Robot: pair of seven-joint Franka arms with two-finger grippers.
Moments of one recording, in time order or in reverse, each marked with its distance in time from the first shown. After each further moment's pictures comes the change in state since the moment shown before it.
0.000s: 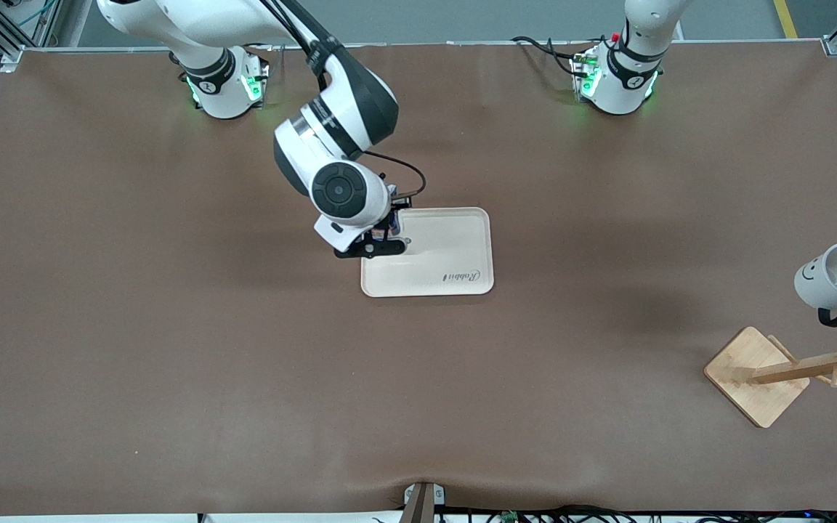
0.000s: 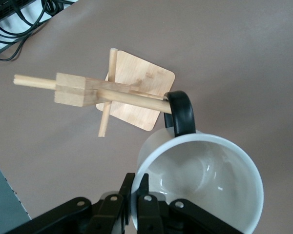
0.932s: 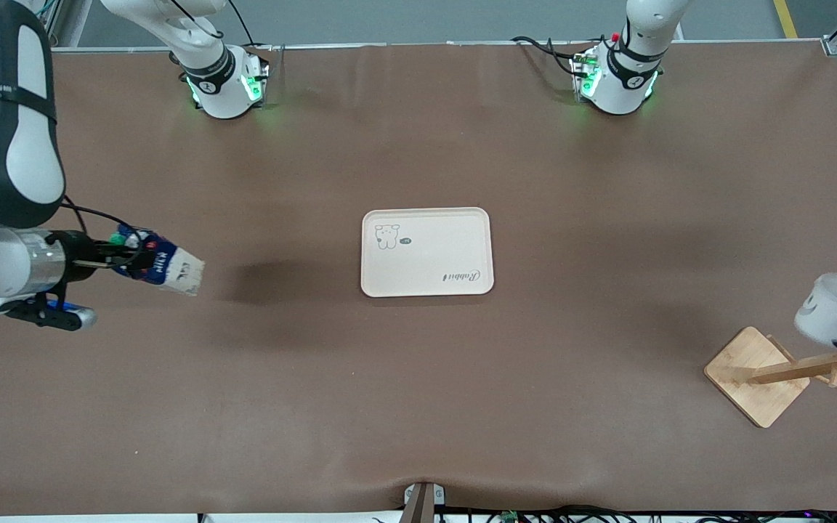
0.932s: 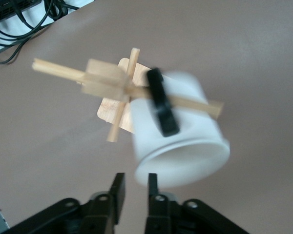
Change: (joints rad) left arm 0.046 0.074 -0.001 0.042 -0.059 0.038 0.029; right arm -0.624 -0.067 -0.047 0.083 -0.167 -0.251 -0.402
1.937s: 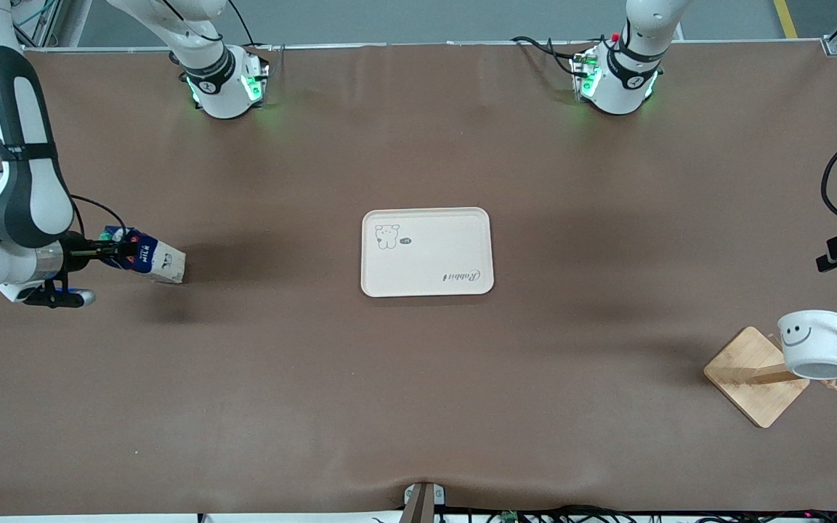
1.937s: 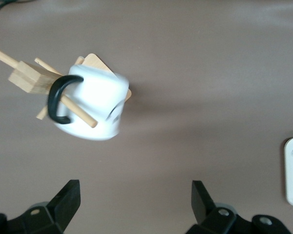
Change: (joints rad) left arm -0.012 -0.112 -0.174 0.008 -0.059 -0.166 -0.547; right arm -0.176 -0.096 0.002 -0.509 -0.052 0.382 -0.318
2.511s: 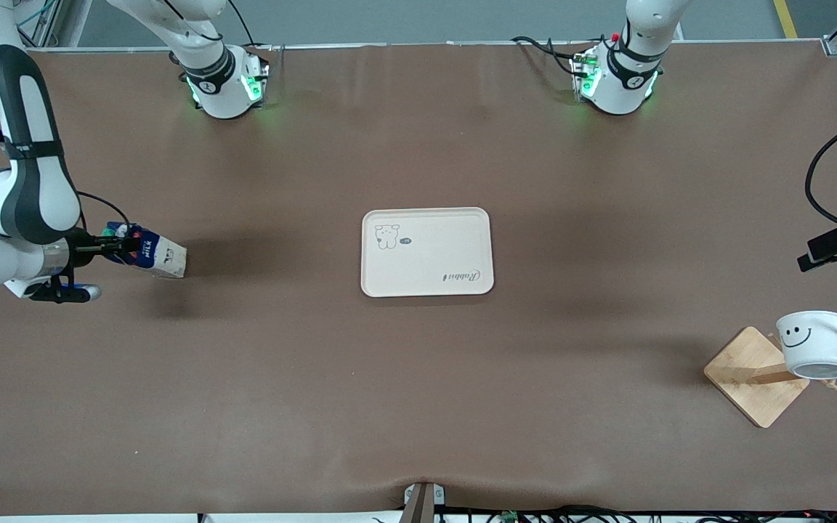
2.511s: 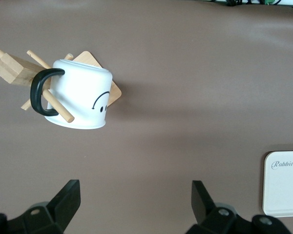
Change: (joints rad) left arm -0.001 -0.027 -0.050 0.002 0.000 -0.009 -0.121; right arm 0.000 -0.006 0.001 -0.034 -0.019 0.015 -0.003
